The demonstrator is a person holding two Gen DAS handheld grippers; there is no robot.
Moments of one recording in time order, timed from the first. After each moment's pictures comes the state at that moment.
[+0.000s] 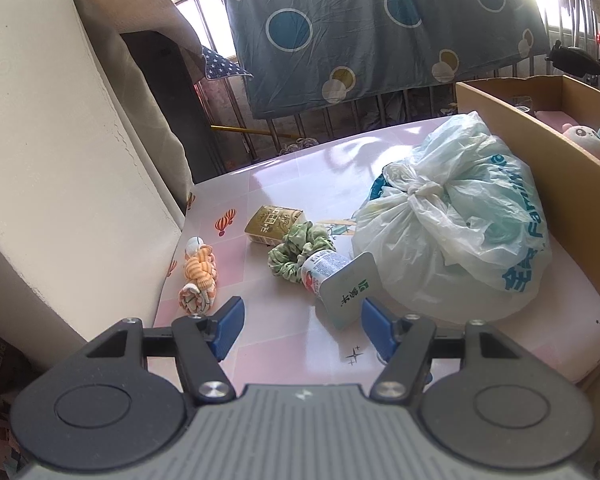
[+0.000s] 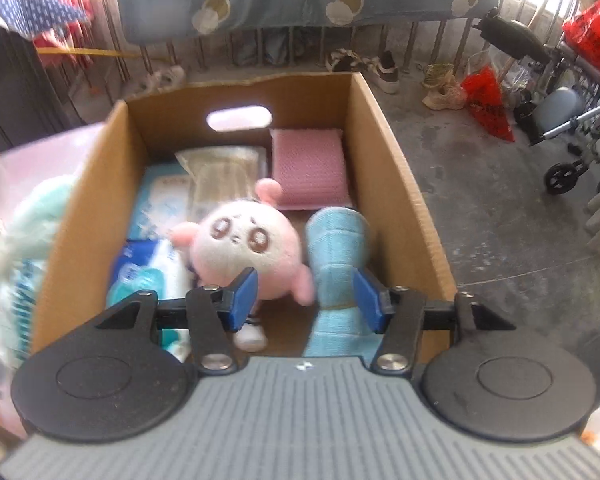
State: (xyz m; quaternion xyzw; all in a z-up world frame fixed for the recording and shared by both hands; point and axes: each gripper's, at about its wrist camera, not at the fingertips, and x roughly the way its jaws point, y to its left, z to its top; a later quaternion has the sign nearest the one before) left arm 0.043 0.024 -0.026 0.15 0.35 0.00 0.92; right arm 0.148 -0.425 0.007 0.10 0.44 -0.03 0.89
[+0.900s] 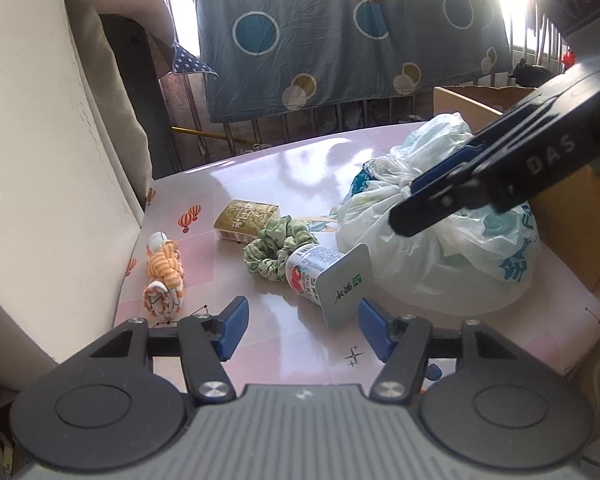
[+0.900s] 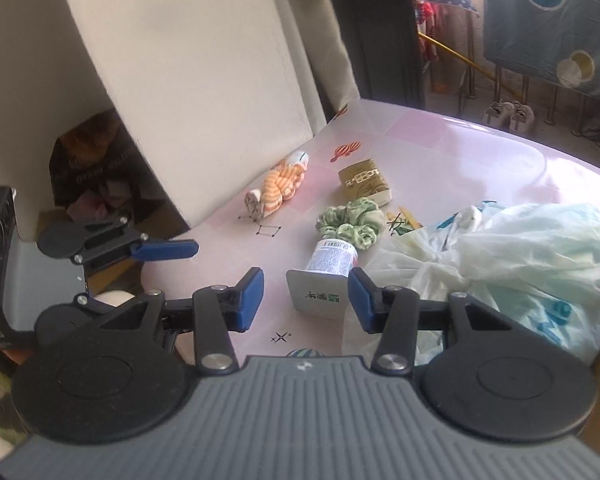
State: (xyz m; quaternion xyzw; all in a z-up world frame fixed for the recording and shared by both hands) left arm 0.061 0.063 -0.052 0.12 0.34 -0.09 0.93; right arm 0.136 -0.087 -0.013 -0.06 0.39 0.40 0.82
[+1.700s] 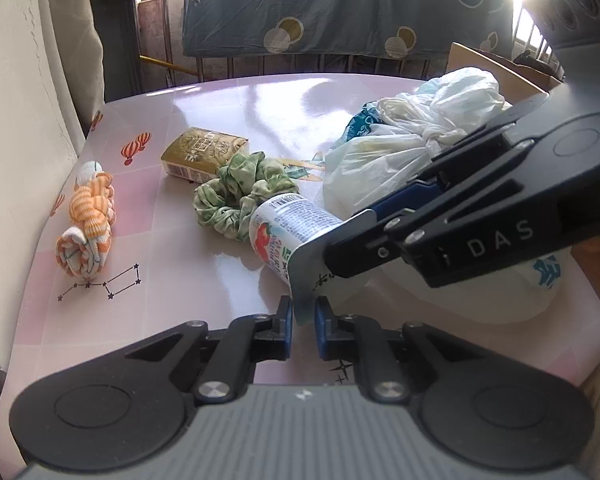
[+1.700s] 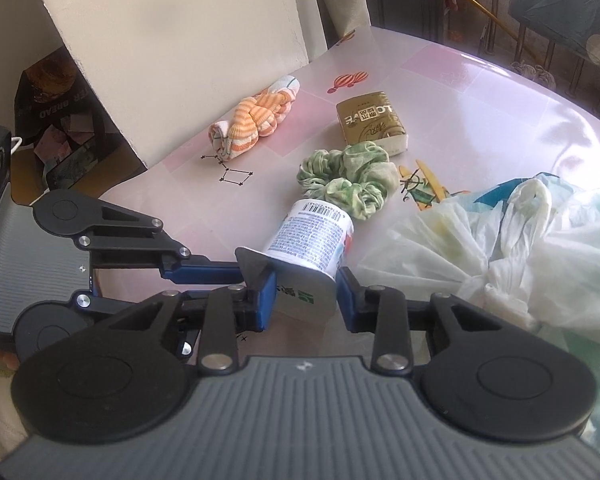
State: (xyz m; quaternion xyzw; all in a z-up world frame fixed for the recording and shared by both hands) left arm 0.121 0.071 -0.109 0.03 0.43 -0.12 0.89; right arm 0.191 -0.041 -0.090 -0.09 0.46 0.40 0.79
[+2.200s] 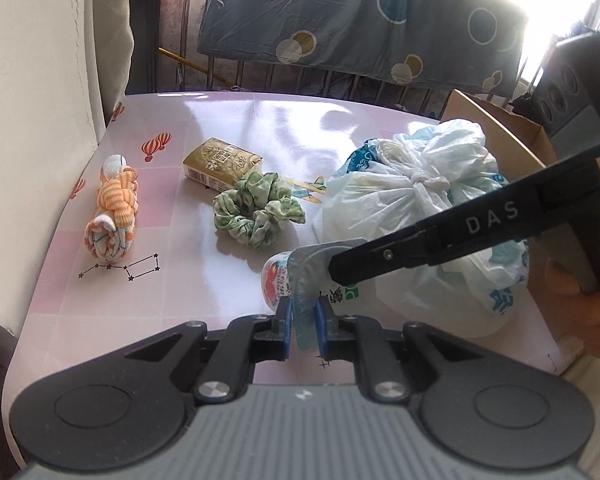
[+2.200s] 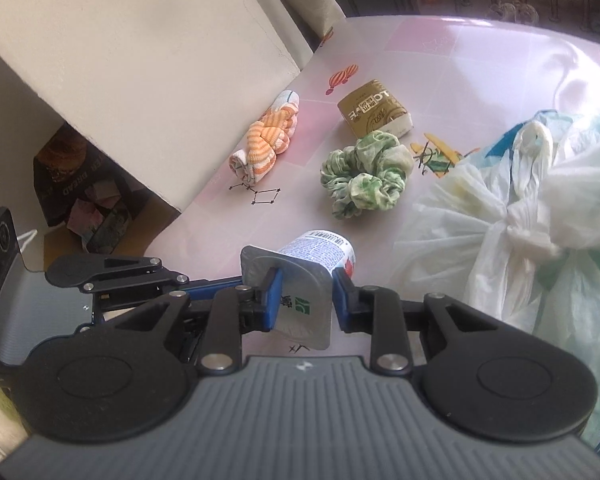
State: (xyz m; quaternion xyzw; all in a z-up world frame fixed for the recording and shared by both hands) left arm 0.099 0.098 -0.070 -0.05 0.43 -0.13 0.89; right arm 0.191 -0.062 -0.077 0.08 0.53 0.37 0.76
